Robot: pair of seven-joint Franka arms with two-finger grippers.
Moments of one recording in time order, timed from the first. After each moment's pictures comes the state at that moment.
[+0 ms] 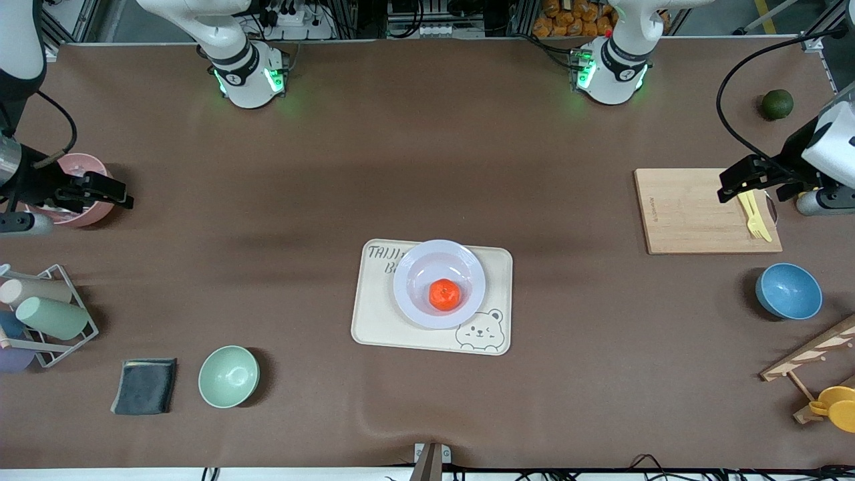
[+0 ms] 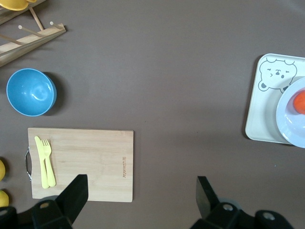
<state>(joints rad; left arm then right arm) 0.03 0.02 -0.08 -1.60 -0.01 1.65 -0.08 0.01 0.05 -0.09 -1.67 0.09 1.64 -0.12</state>
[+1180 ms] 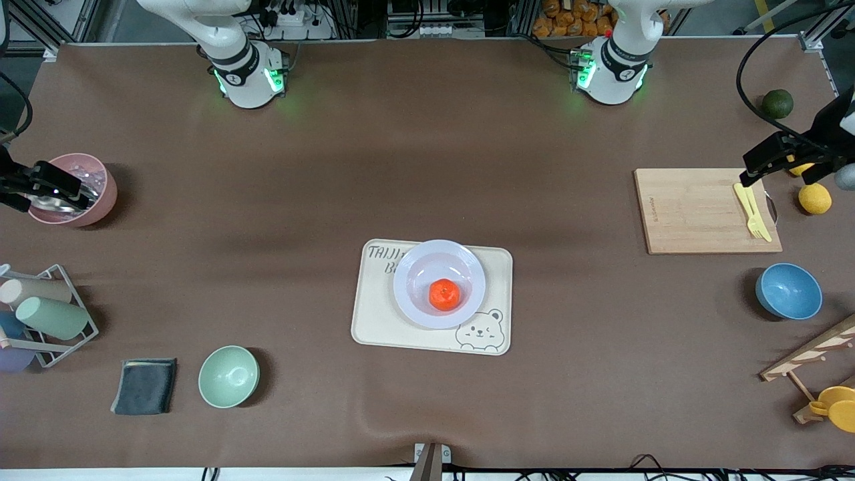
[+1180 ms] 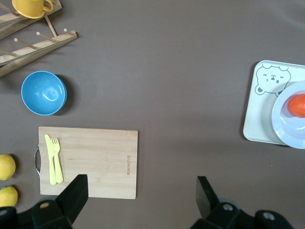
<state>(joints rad) 0.05 -0.01 -0.07 -1.55 -0.01 1.60 -0.07 -0.01 0.03 -0.10 -1.59 0.03 1.67 -0.14</state>
